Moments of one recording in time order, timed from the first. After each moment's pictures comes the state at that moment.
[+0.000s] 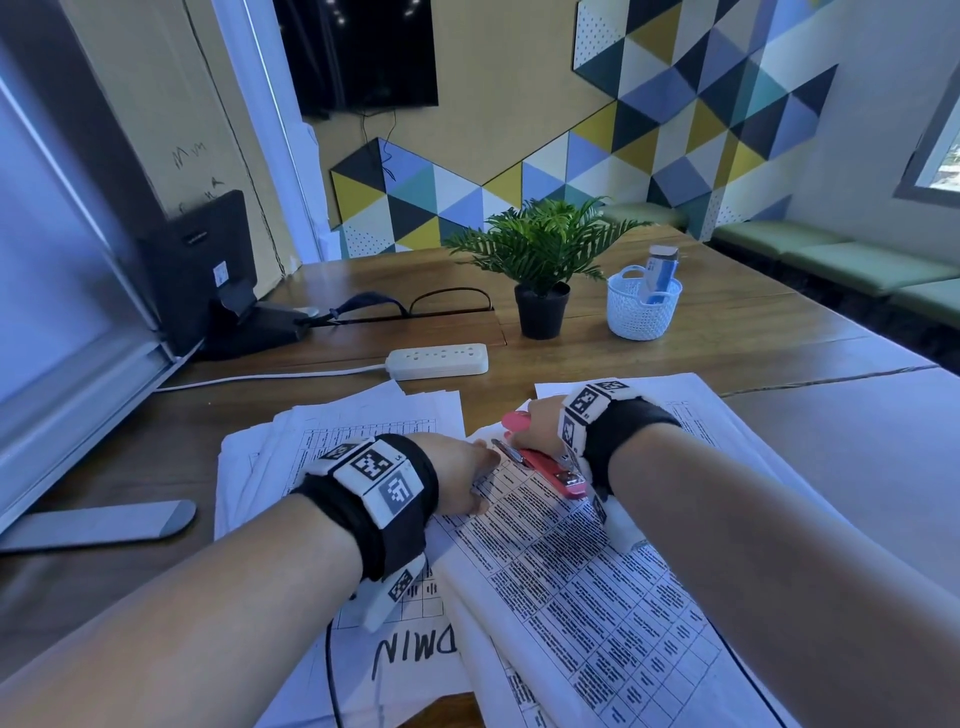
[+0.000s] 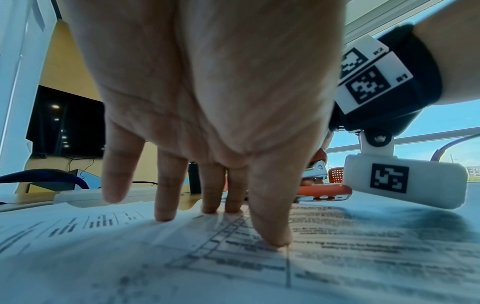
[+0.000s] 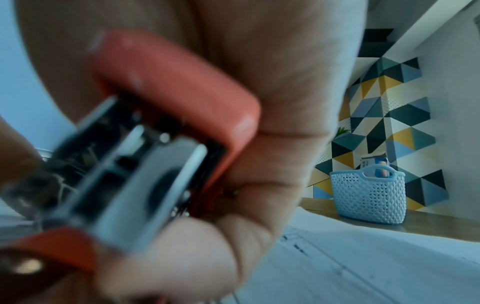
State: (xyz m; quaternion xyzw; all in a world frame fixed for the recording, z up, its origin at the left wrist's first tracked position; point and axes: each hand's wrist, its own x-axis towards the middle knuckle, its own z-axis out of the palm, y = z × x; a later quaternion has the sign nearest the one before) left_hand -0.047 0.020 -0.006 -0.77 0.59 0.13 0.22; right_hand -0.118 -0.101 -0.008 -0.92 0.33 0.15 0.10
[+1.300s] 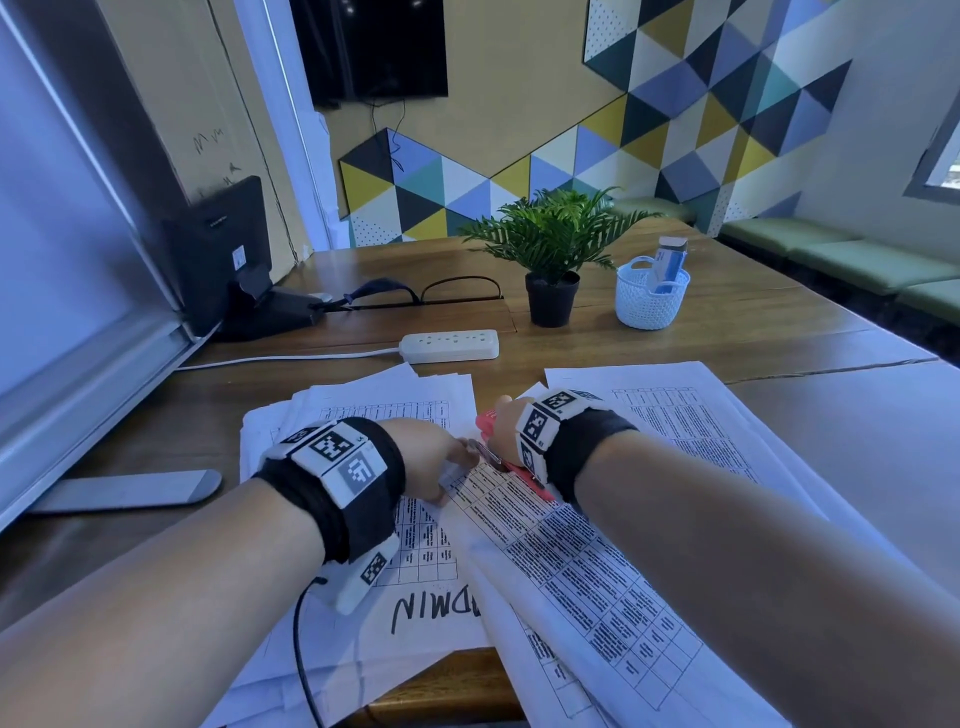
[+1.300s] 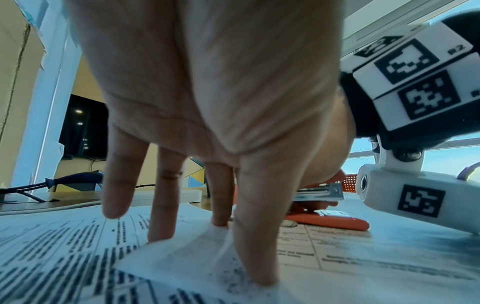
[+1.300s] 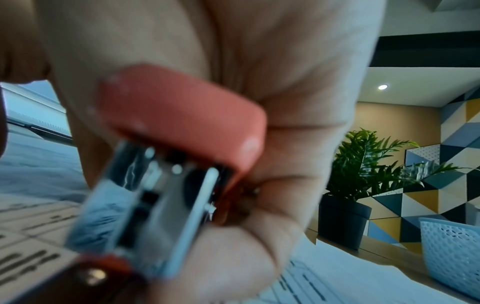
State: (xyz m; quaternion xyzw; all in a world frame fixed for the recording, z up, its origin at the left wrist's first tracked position) left_hand -0.022 0.055 -0.011 -0.77 0.59 0.14 0.20; right_hand -0.094 -0.054 -0.025 -0.94 0.28 0.18 -0.03
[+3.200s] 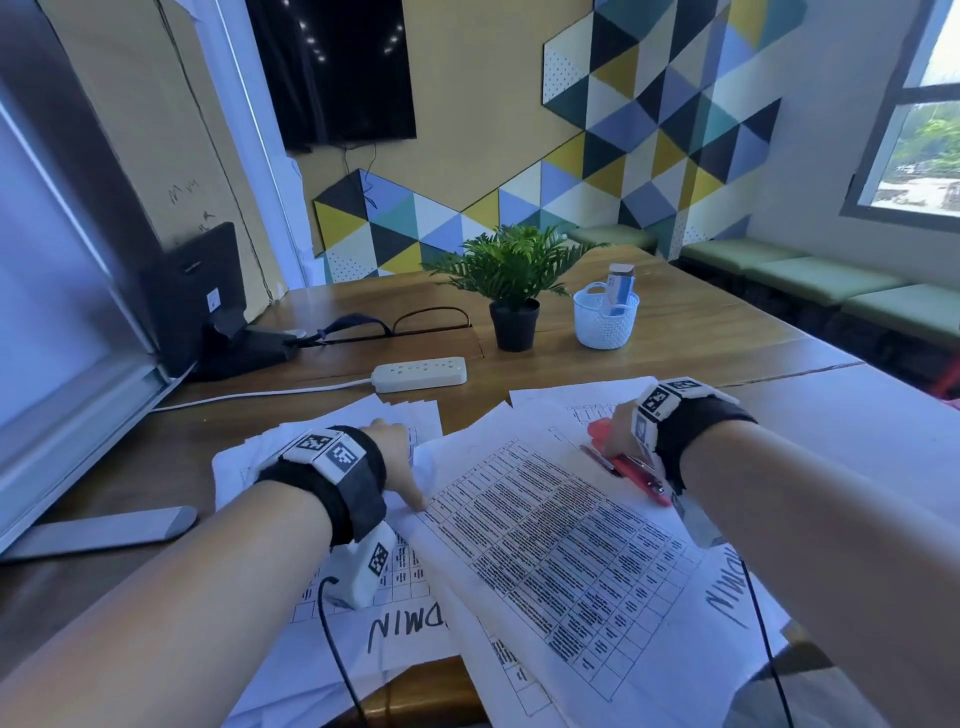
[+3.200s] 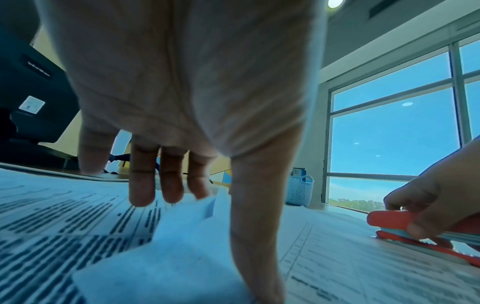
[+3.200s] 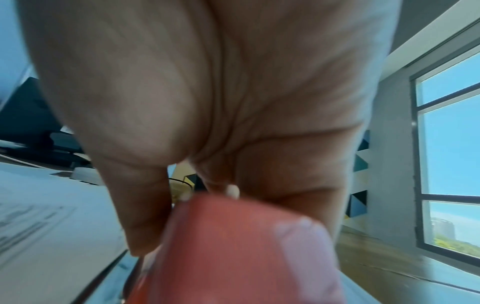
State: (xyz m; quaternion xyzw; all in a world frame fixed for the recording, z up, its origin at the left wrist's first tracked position) left_hand -0.009 0.036 -0.011 -0.88 0.43 0.17 0.10; right_hand -0.207 -0.135 0.000 -0.88 0.42 0.22 -0.04
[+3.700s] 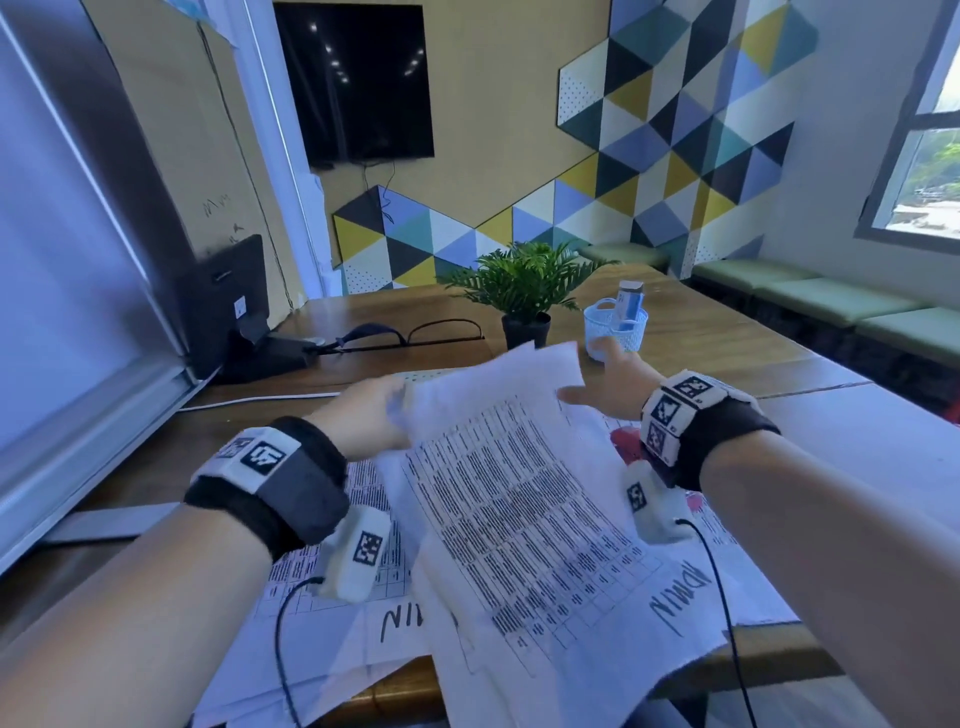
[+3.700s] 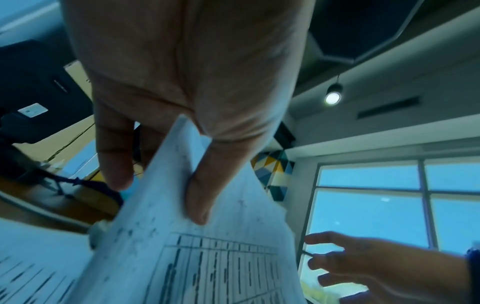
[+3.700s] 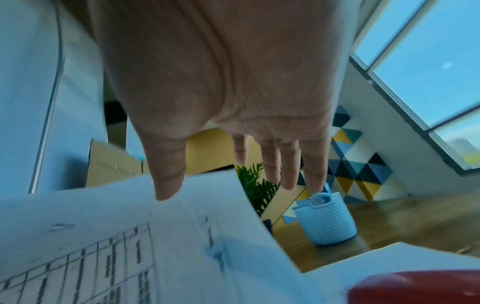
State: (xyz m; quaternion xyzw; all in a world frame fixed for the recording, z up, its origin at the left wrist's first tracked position) left_hand -0.017 0.075 0.040 -0.86 0.50 0.06 -0.13; right_hand -0.193 -0.137 0.024 -0.86 0.43 -0.12 0.23
